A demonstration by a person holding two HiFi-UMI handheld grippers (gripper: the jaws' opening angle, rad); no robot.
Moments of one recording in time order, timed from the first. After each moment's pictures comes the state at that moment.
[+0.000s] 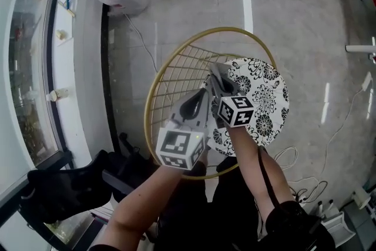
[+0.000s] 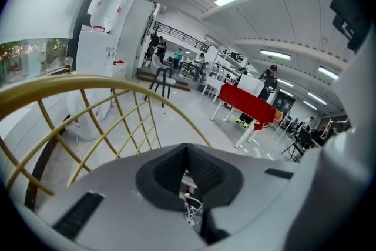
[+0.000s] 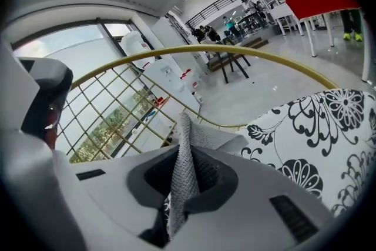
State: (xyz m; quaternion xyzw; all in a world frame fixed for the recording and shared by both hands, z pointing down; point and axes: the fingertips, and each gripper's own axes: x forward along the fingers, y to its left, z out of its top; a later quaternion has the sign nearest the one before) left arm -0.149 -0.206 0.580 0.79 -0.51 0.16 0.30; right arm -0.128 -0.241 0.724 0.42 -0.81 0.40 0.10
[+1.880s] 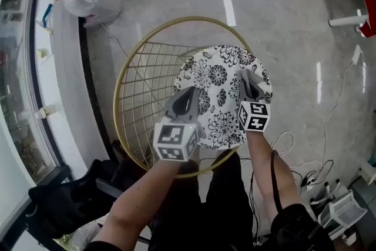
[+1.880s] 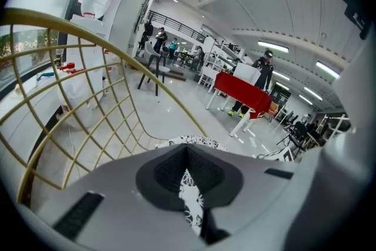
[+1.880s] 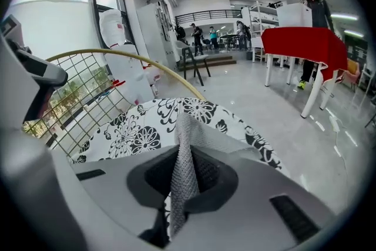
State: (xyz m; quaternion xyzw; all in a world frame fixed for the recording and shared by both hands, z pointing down) left arm -0.094 -0.181 0.633 0.79 -0.48 0.20 0.32; right arm 0.084 -0.181 0.771 0.57 -0.71 0.32 0.24
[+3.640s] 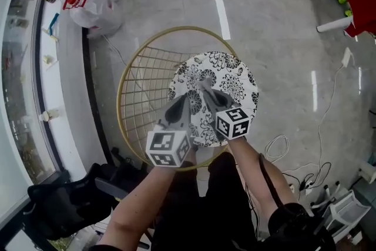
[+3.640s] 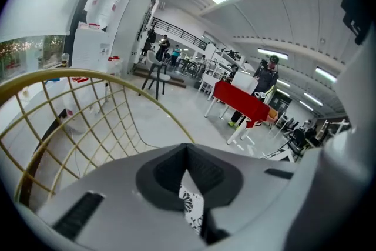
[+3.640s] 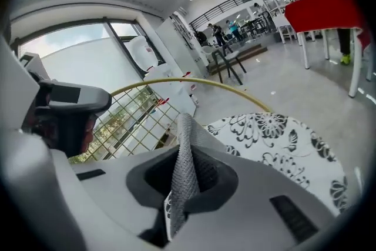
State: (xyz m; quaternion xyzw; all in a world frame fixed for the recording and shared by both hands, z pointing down) left arm -0.094 -0.155 0.569 0.79 -0.50 0.17 0.32; right arm -0.029 -0.159 0.674 0.42 -0.81 0.38 0.12
